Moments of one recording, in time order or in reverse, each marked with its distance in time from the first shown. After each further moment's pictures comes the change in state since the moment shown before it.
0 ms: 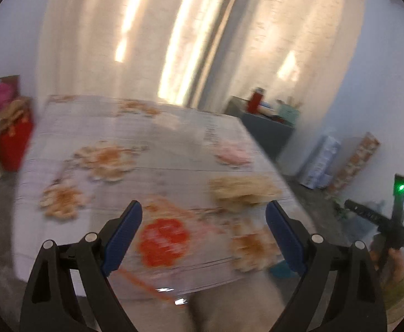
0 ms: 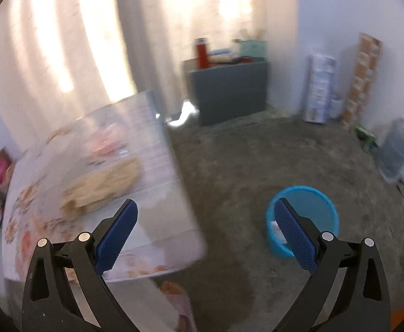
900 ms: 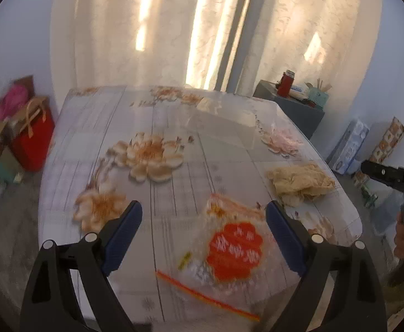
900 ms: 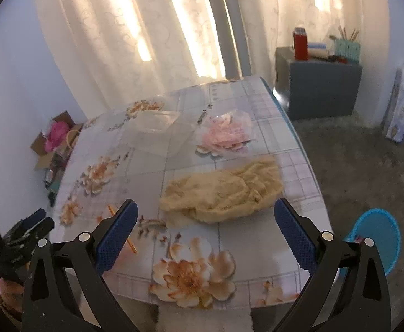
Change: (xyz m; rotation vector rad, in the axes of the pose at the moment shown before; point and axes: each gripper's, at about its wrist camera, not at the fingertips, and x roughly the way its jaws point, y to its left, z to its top) left arm 0.039 0.050 0.017 0.058 0.089 0.121; right arm 0.013 0.136 0.028 -0.143 0.115 0.332
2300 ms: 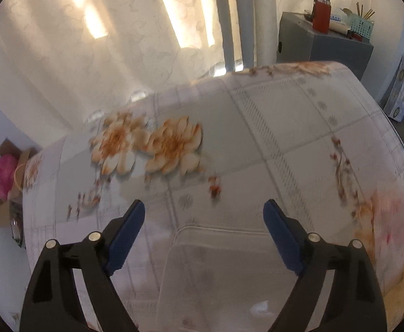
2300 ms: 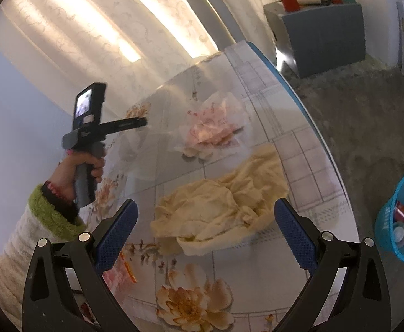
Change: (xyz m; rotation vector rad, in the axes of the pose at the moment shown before) left arm 0.301 -0.035 0.190 0.248 0.332 0.243; right arm 0.059 -0.072 0.024 0.248 0.133 0.168
